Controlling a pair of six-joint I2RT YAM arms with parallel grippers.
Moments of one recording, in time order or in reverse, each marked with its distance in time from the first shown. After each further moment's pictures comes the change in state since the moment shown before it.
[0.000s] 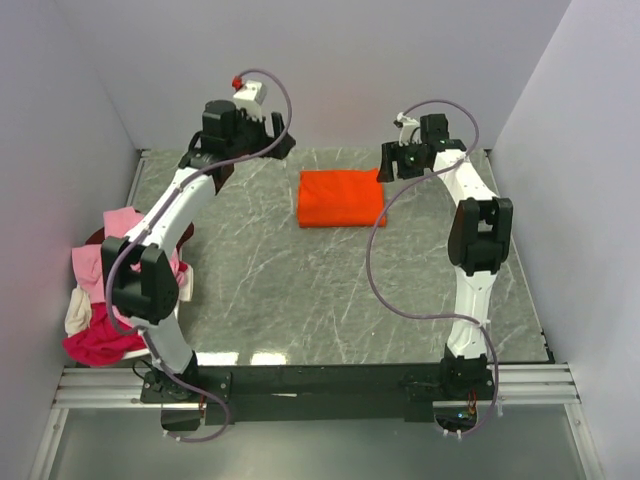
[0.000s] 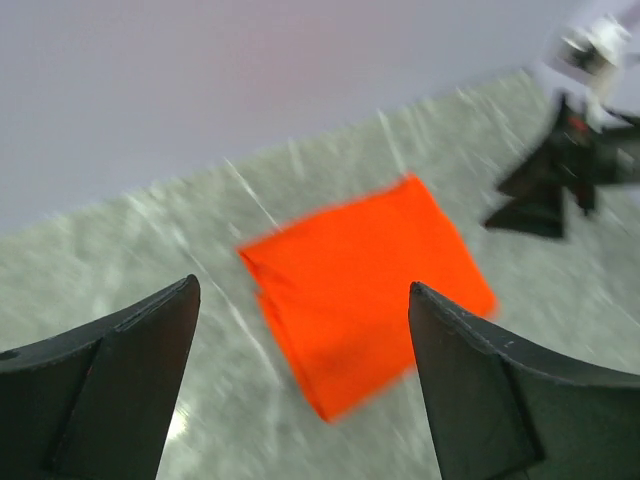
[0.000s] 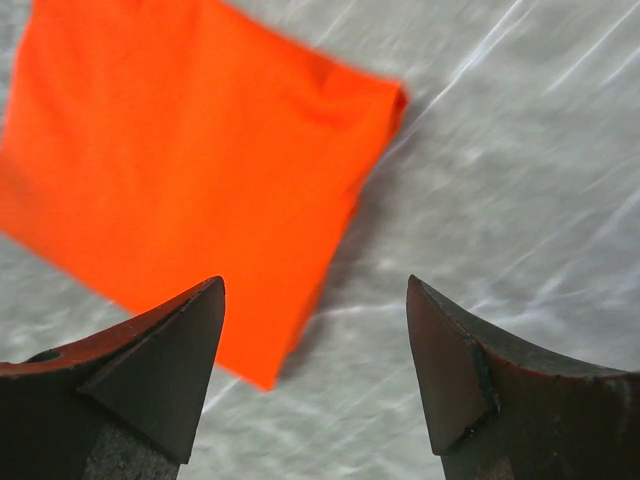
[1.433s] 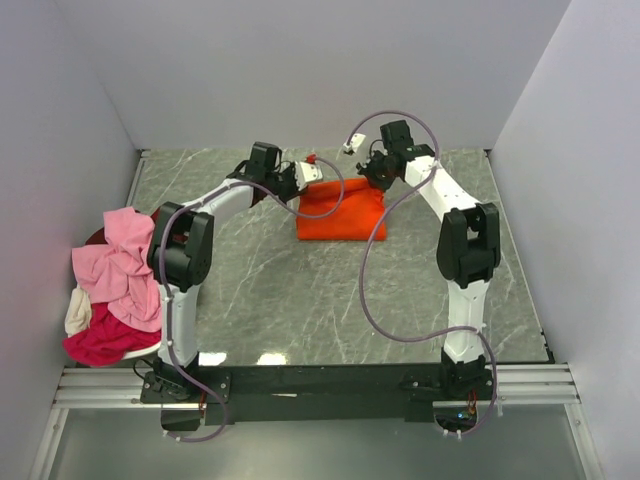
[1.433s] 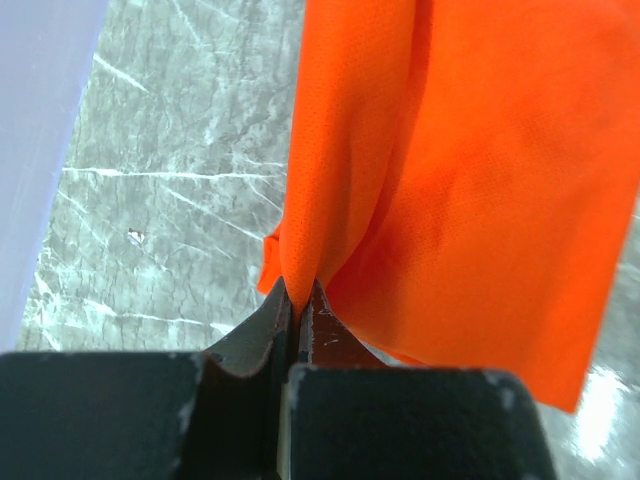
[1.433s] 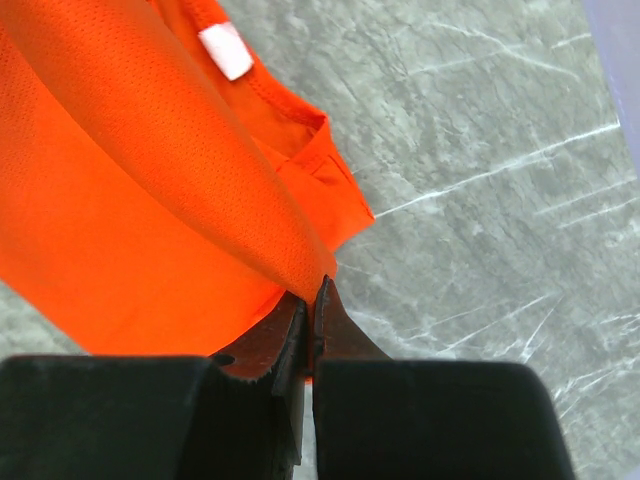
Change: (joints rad) left arm -0.077 0.307 -0.084 -0.024 0.316 0.970; right arm 0.191 -0.111 -0.117 -0.051 0.187 -0.587
